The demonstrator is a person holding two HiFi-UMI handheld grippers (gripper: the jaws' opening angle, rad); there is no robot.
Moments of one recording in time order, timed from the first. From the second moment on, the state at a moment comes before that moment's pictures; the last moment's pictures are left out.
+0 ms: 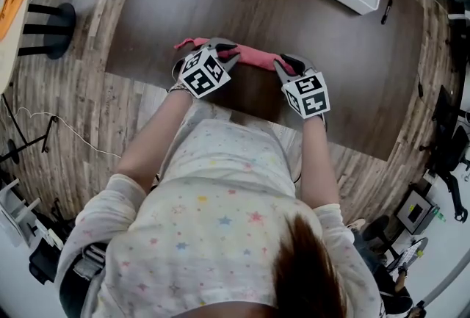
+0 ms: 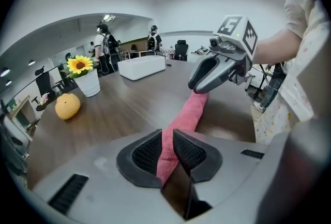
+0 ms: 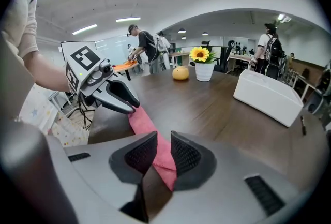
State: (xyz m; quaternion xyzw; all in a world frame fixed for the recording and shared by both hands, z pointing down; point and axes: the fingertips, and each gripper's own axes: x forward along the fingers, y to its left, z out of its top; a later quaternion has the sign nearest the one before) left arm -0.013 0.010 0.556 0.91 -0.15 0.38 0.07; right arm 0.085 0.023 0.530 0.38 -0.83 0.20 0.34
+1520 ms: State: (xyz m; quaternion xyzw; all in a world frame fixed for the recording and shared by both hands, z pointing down) left arm -0.056 -0.016 0.306 0.94 -0.34 0.06 0.02; right arm 0.129 0.036 0.284 0.57 -0.82 0.02 0.05
